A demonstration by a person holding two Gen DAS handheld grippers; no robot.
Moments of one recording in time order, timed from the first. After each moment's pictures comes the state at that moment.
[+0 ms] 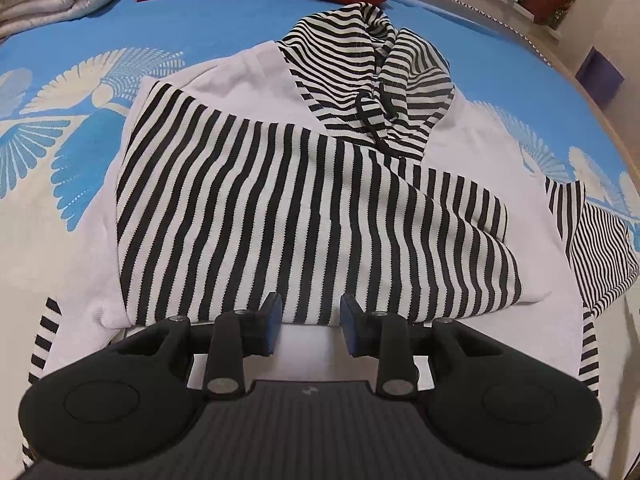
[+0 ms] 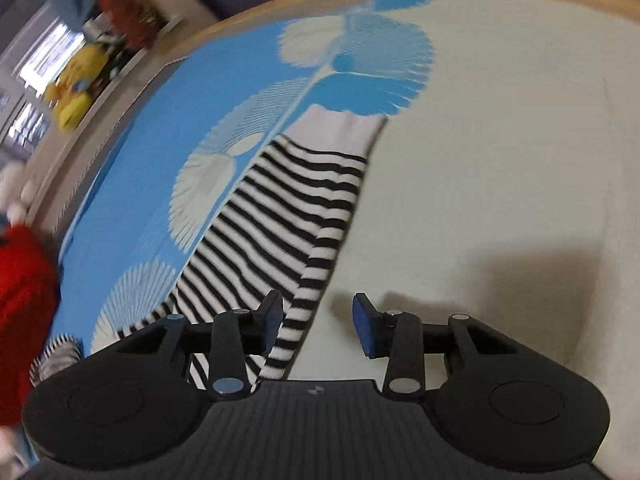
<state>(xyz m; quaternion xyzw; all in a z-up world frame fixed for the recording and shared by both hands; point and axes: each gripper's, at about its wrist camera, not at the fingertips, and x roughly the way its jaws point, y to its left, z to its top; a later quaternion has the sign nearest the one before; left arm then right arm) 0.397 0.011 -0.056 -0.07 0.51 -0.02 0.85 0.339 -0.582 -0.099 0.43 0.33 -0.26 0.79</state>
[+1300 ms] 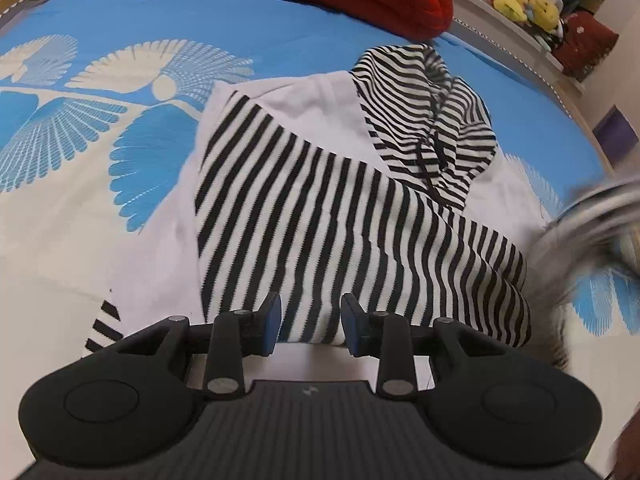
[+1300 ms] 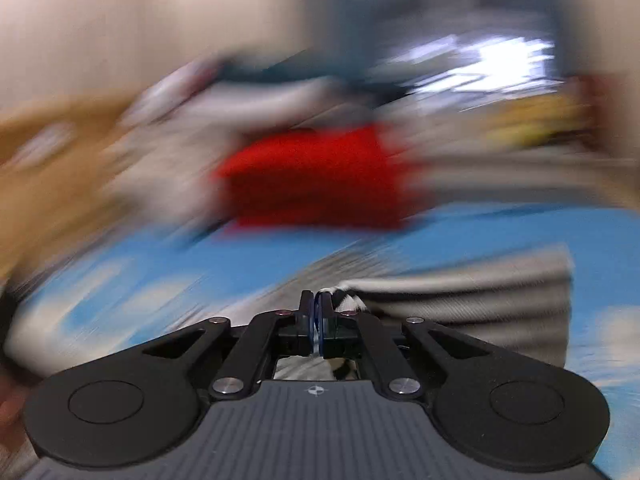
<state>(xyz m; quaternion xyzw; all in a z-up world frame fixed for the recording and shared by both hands) 0.397 0.080 -0.037 -0.14 0.50 0.01 0.85 0.388 -0.259 0.002 0.03 0.21 0.27 0.94</state>
